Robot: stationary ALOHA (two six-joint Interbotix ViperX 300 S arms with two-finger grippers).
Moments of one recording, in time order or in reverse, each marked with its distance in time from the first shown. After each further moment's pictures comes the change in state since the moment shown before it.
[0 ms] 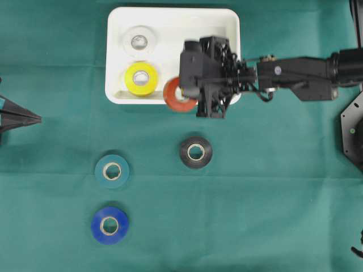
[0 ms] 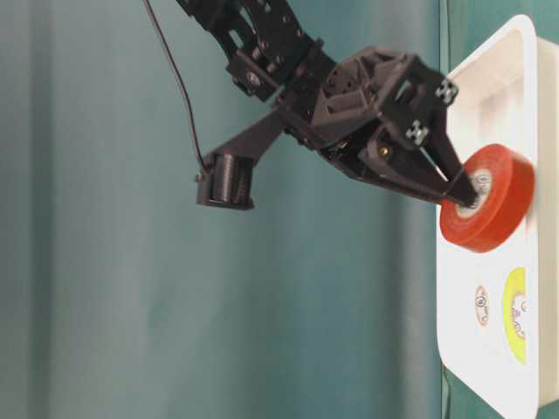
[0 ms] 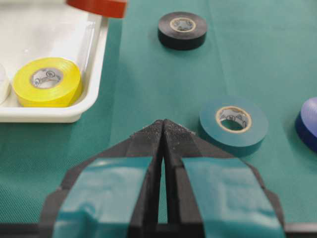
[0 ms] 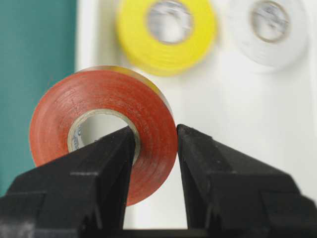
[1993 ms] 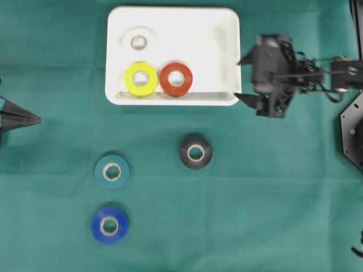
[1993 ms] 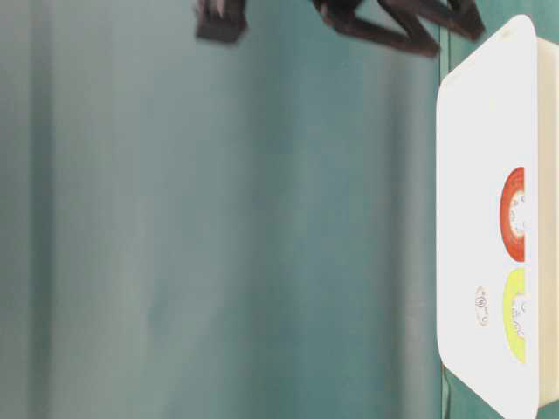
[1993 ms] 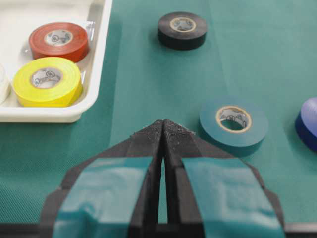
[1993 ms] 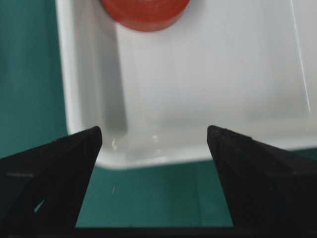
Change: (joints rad) left arm 0.000 0.002 0.000 0.000 0.000 0.000; right arm -0.066 -0.387 0.439 -0.006 -0.100 0.000
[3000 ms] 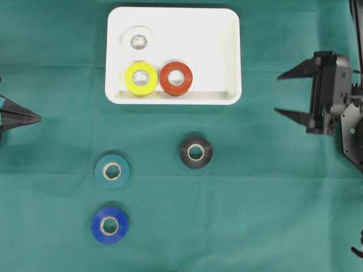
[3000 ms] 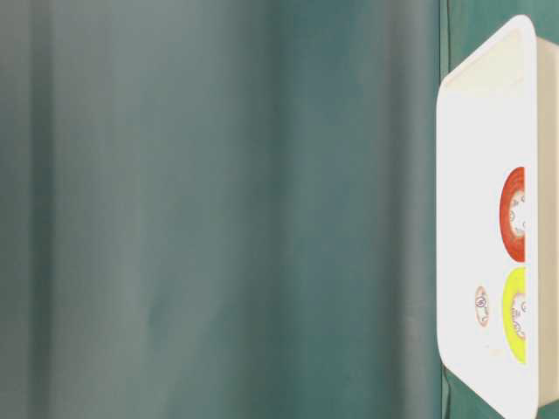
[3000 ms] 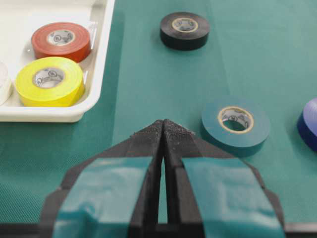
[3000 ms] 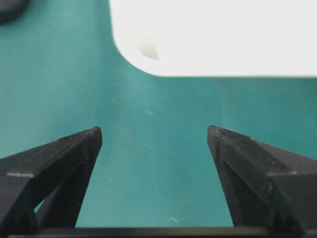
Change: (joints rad) left arm 0.008 -0.002 0.000 0.000 0.000 0.000; right arm 0.054 -0.393 0.319 0.003 -0.100 0.003
